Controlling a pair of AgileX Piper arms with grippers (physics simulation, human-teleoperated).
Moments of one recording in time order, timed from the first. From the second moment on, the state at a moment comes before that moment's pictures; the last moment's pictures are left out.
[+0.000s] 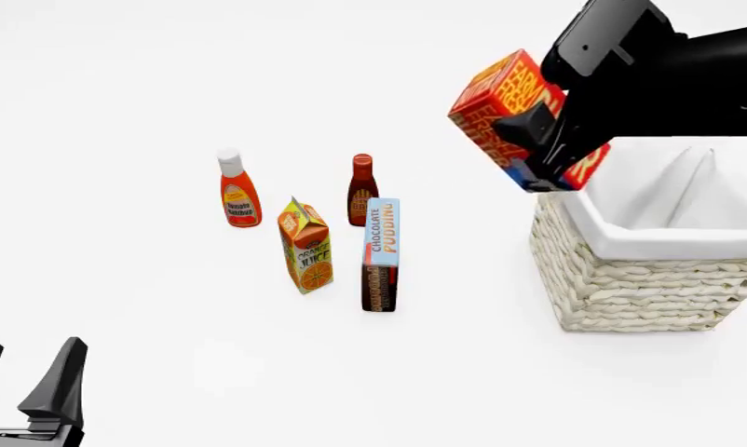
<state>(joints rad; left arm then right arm) 0.00 0.00 0.00 0.00 0.00 0.45 1.23 -1.38 0.73 -0.59</state>
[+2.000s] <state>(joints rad) 0.00 0.00 0.00 0.00 0.00 0.17 0.90 -1.21 0.50 -0.35</state>
